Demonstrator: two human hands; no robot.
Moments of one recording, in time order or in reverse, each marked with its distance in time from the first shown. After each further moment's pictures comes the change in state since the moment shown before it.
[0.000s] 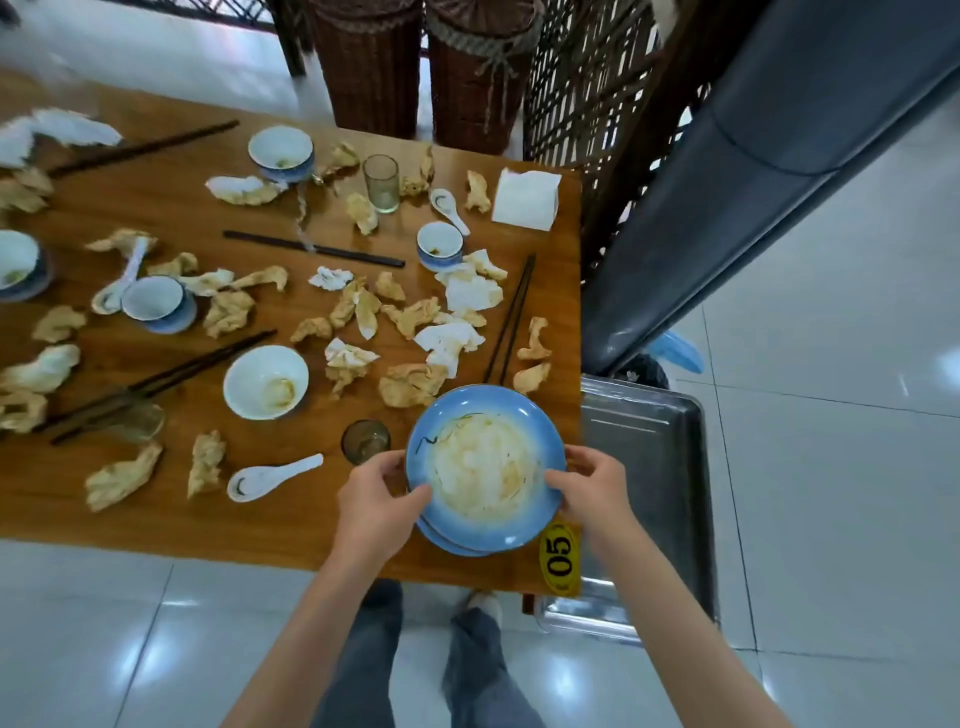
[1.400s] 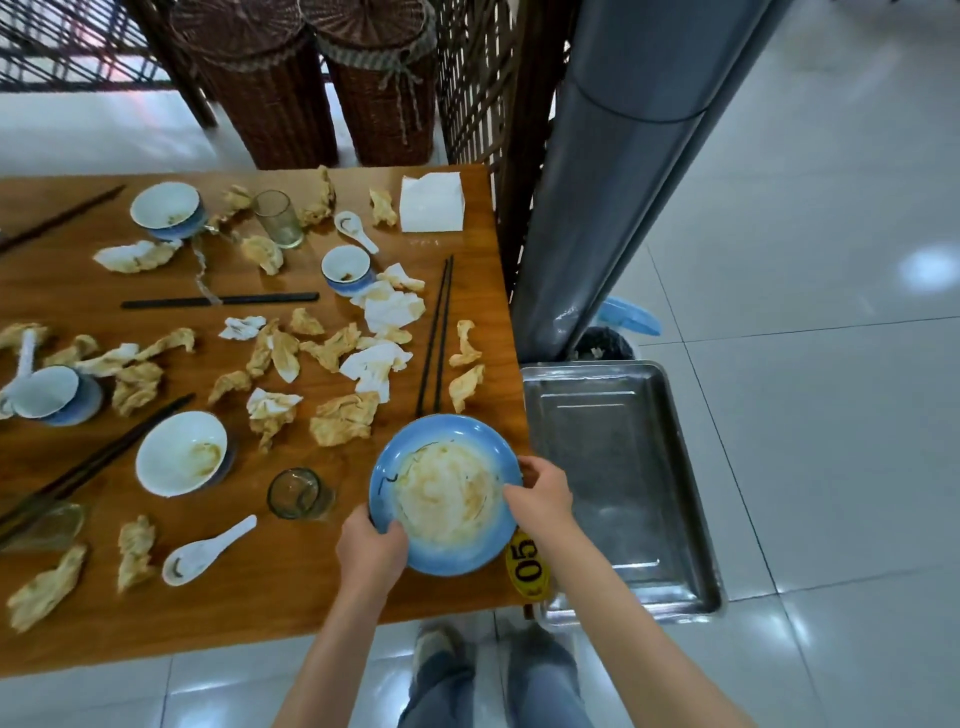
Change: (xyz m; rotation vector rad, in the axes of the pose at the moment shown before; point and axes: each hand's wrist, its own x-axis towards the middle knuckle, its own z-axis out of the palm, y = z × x) left_hand 0.005 0.004 0.063 0.022 -0.019 -0.223; right_hand 0.028 0.037 -0.001 -0.065 0.041 0.006
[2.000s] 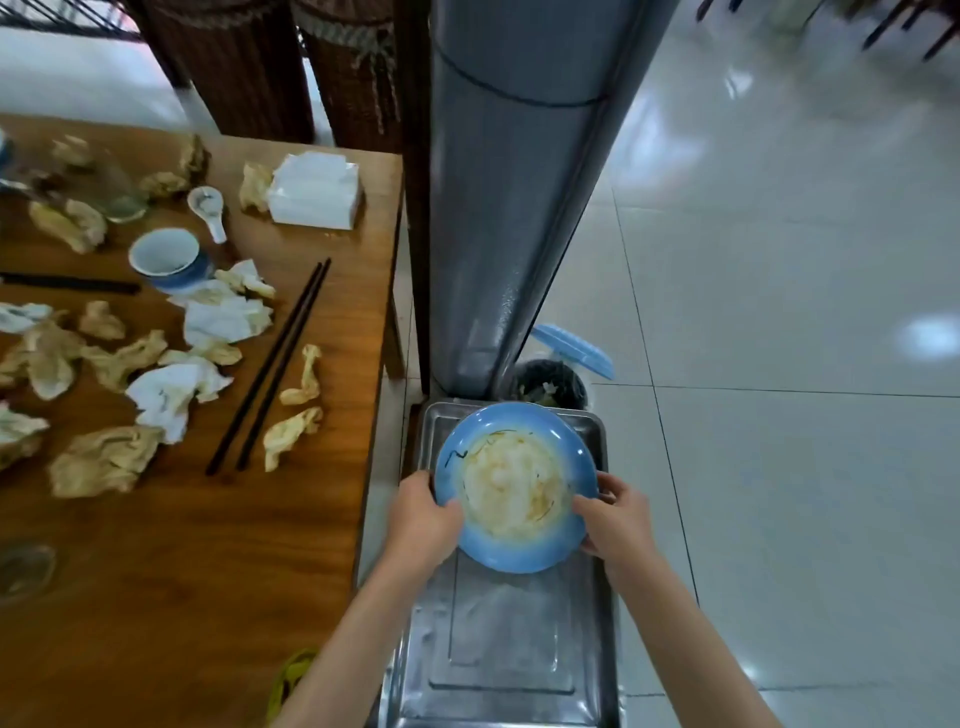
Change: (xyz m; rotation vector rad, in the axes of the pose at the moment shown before) left_hand 0.015 0.116 0.243 0.054 -0.148 0.154; right_hand 0.171 0.034 -0.212 0.209 0.095 0.071
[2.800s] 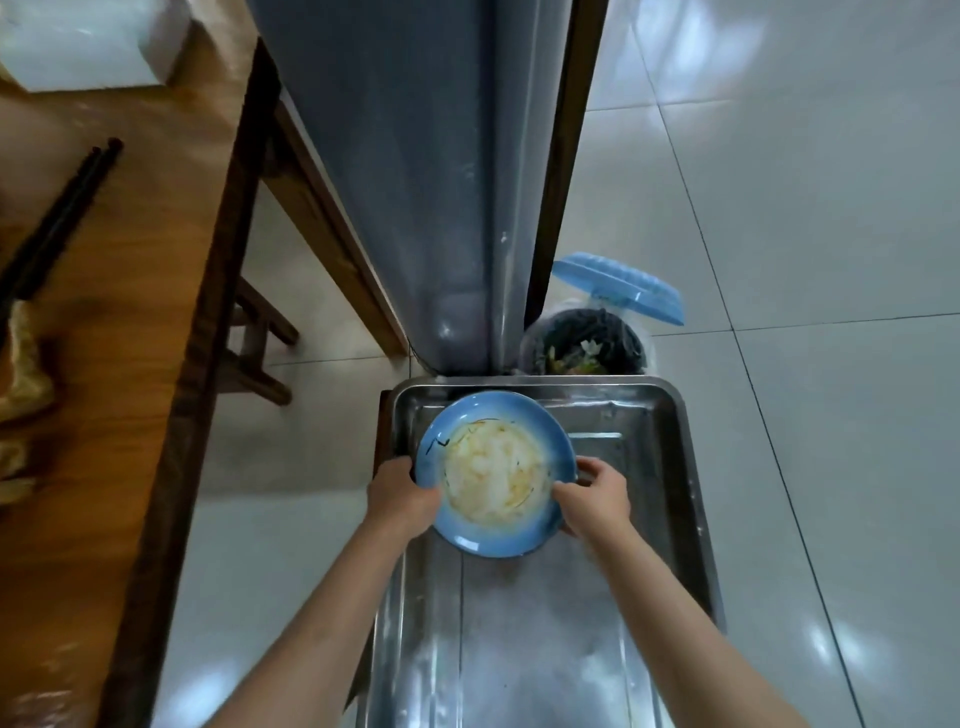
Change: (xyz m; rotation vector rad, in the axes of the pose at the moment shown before) left_hand 0.208 -0.089 0.092 0.302 0.025 -0.093; right_hand 0.215 0.119 0.093 -0.105 -0.013 0.099
